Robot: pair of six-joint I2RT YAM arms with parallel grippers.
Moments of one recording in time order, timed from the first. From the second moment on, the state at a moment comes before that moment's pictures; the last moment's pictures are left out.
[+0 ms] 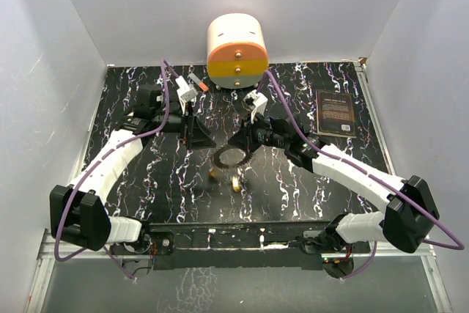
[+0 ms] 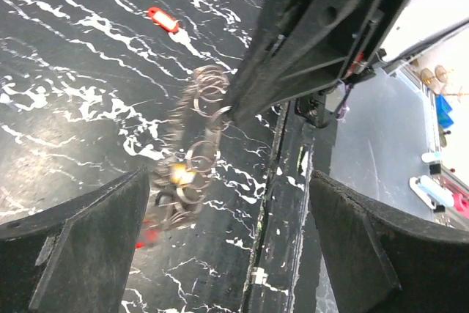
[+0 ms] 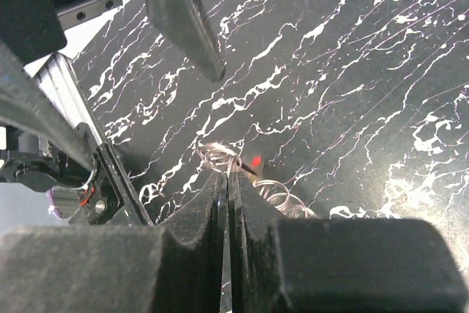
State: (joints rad) left arm -0.27 1.32 1.04 -0.39 1.09 0.02; right arm 0.71 1.28 0.94 0.00 -0.35 0.34
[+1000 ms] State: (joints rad) left arm -0.37 1.35 1.06 -0.44 1.11 0.12; right arm 0.81 1.25 1.00 0.02 -0.29 0.43
